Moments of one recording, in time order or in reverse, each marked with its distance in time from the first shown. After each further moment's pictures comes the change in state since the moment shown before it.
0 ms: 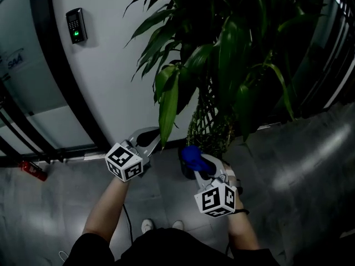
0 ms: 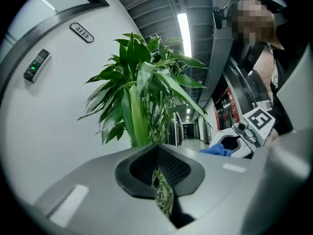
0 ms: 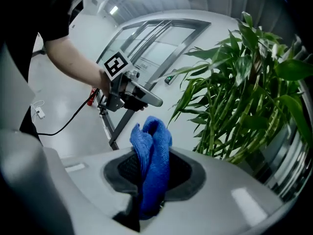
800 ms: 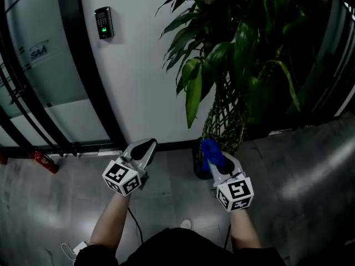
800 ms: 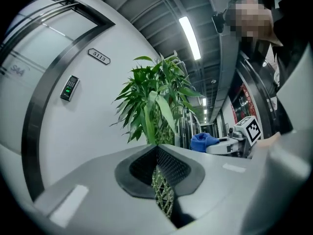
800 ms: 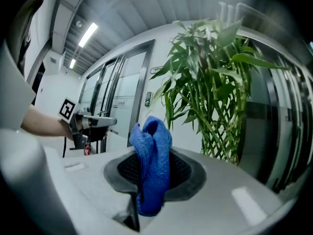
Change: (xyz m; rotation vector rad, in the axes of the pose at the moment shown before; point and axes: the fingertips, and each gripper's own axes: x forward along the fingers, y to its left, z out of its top) left arm -0.136 -0.026 0.001 0.003 -0.032 0.236; right arm -0.038 0.015 0.015 0.588 -0.296 0.006
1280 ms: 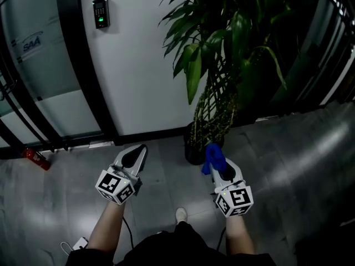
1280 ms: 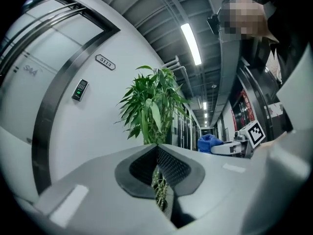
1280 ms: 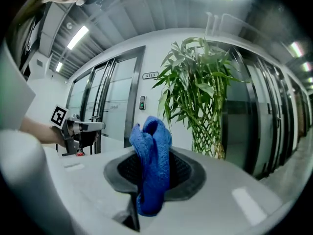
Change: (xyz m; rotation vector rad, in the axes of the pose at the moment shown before) left arm -0.105 -0.033 0.002 -0.058 -0.019 0.021; right arm -0.094 0.061 -0.010 0.087 -0.031 -0.149
